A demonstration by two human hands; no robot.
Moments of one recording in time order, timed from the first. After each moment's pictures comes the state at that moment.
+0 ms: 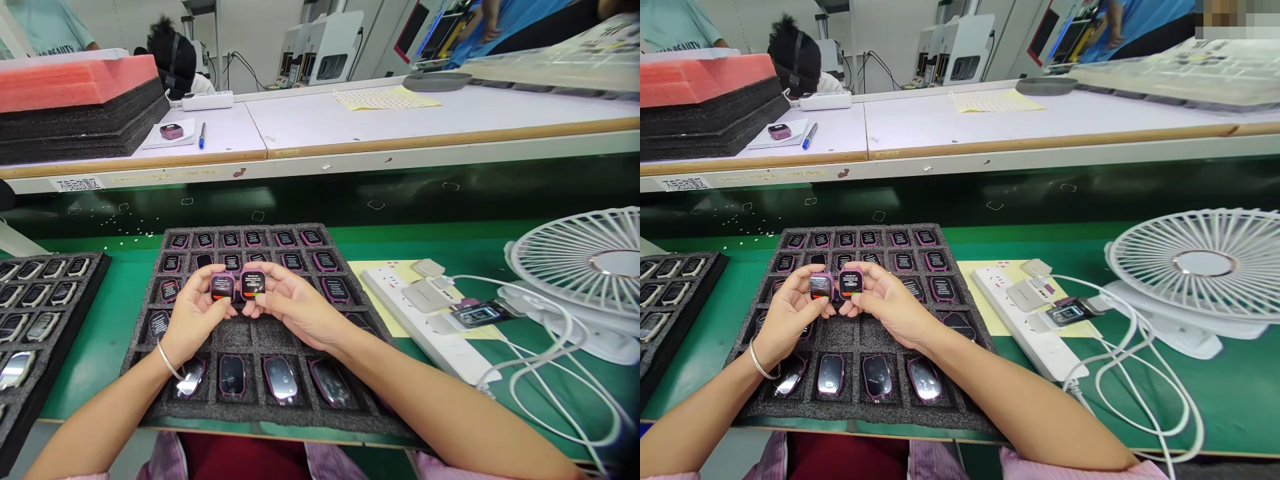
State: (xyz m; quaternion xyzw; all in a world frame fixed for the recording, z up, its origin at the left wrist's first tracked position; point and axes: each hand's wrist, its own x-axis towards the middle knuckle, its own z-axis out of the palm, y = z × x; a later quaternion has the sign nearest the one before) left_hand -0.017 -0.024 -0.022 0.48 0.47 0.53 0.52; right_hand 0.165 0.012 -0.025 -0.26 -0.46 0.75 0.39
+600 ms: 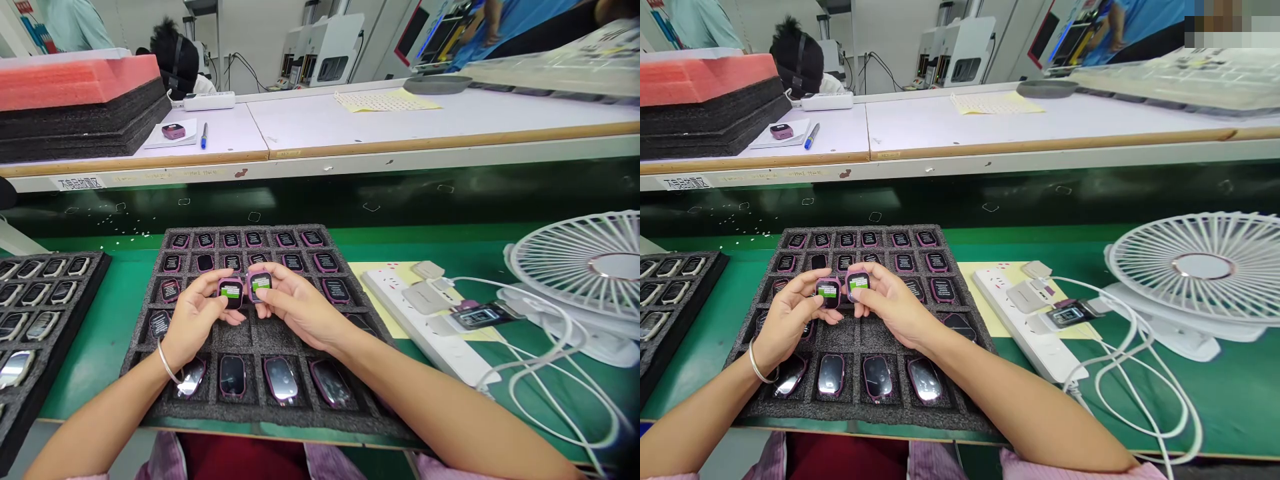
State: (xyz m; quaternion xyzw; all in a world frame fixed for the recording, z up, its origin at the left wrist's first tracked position) left_hand -0.017 -0.028 -0.019 0.45 0.47 0.51 0.56; right_hand 0.165 0.013 -0.022 -0.30 -0.46 0.73 0.40
